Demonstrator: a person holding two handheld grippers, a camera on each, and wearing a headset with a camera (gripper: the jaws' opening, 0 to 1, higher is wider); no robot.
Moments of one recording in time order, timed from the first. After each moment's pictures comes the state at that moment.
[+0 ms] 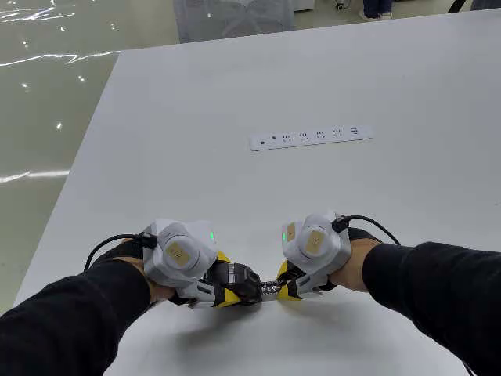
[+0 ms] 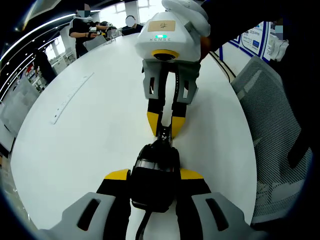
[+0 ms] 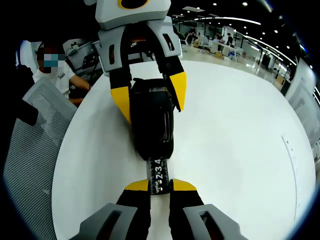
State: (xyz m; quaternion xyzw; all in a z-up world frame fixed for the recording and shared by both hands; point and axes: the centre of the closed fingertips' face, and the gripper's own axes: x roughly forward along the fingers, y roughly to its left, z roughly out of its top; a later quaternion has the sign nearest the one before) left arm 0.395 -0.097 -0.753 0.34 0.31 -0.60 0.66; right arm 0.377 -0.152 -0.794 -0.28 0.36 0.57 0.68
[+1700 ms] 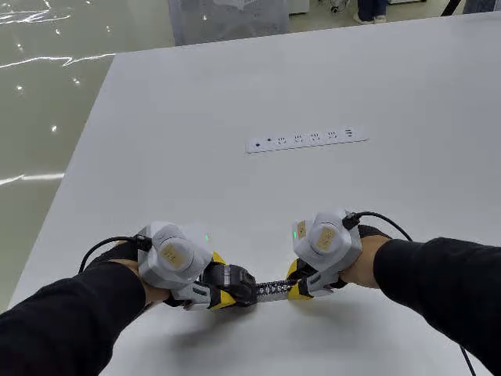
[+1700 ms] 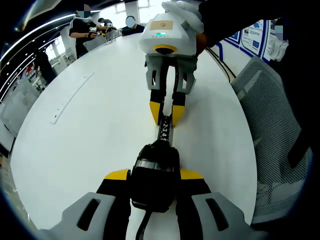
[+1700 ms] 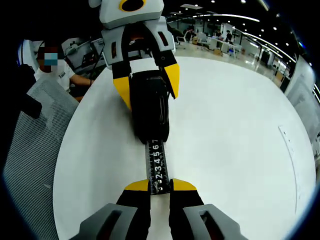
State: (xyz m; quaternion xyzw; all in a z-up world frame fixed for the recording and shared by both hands) left arm 0.395 -0.097 -0.752 0.34 0.31 -0.60 0.66; right arm 0.376 -0.177 -0.794 -0.28 0.38 0.56 0.68
